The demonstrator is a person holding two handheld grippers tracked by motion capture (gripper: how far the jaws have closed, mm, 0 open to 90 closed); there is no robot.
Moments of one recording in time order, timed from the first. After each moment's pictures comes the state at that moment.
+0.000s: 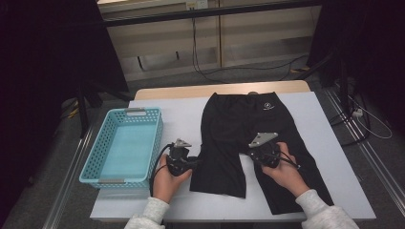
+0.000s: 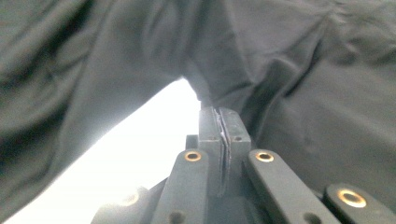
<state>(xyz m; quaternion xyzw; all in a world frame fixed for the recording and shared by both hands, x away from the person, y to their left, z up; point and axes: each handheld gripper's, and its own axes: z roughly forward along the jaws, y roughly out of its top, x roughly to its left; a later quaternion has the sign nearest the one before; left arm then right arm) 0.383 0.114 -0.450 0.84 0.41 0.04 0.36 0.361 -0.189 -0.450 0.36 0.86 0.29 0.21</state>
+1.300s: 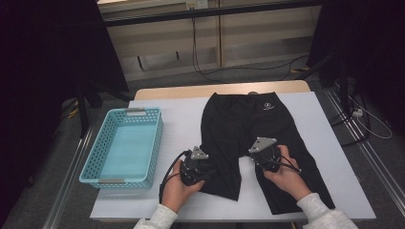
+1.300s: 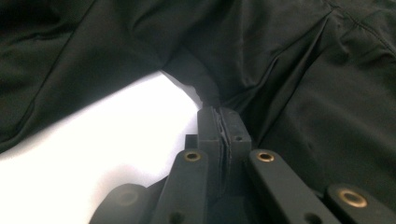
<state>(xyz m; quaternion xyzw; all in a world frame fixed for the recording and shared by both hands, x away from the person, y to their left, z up) 0.353 0.077 -0.450 0.88 0.31 0.06 0.35 0.350 -0.185 -0.452 0.33 0.87 0.26 0.24</state>
